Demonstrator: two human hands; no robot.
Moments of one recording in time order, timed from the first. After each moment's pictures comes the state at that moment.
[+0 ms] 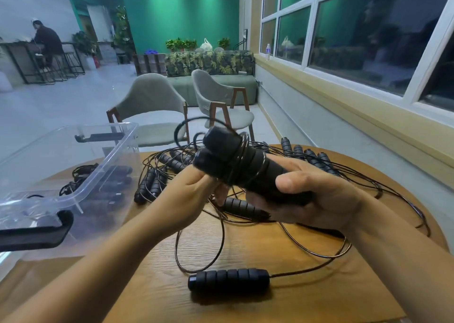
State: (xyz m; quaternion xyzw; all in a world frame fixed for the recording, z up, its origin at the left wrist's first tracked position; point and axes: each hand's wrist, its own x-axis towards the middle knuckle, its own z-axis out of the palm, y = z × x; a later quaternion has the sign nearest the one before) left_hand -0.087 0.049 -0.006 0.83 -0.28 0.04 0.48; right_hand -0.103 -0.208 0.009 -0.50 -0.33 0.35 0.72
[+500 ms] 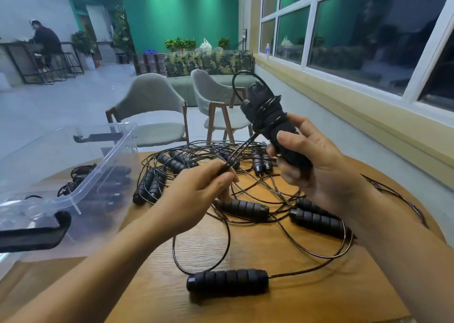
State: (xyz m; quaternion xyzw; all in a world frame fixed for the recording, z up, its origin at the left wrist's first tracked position) left_hand -0.082 0.044 -0.010 0.85 -0.29 0.05 0.43; right_hand -0.099 -0.209 0.021 -0.62 -0.16 -0.01 0.77
